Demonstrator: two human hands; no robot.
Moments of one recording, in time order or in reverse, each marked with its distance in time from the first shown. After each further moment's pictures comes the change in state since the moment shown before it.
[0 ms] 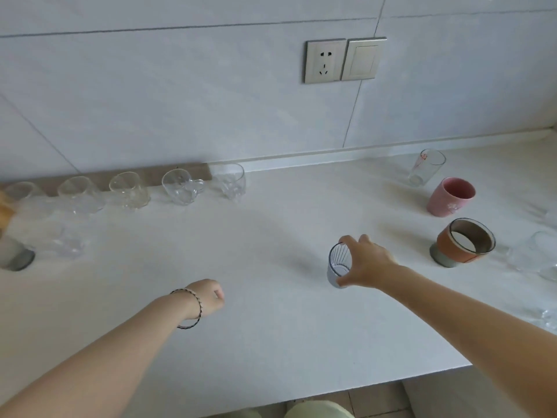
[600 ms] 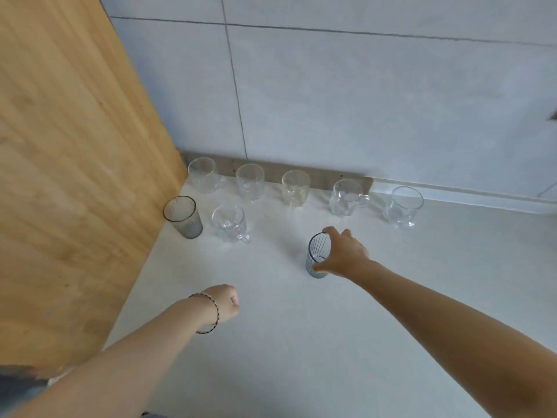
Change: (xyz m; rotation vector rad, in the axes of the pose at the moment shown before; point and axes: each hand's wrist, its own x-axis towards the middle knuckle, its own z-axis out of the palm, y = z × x) left_hand -0.024 -0.306 -0.062 -0.156 0.034 -0.194; right_hand 0.079 -0.397 0.046 0.063 -0.030 -0.230
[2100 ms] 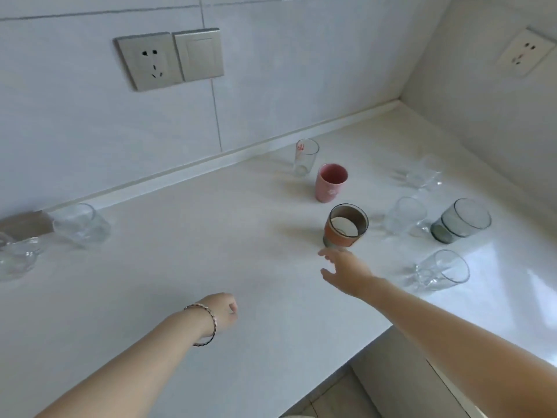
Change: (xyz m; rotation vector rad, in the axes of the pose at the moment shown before) left_hand -0.022 0.507 0.183 0.397 -0.190 0.506; right_hand -0.217 0.533 -0.061 0.279 0.129 0.487
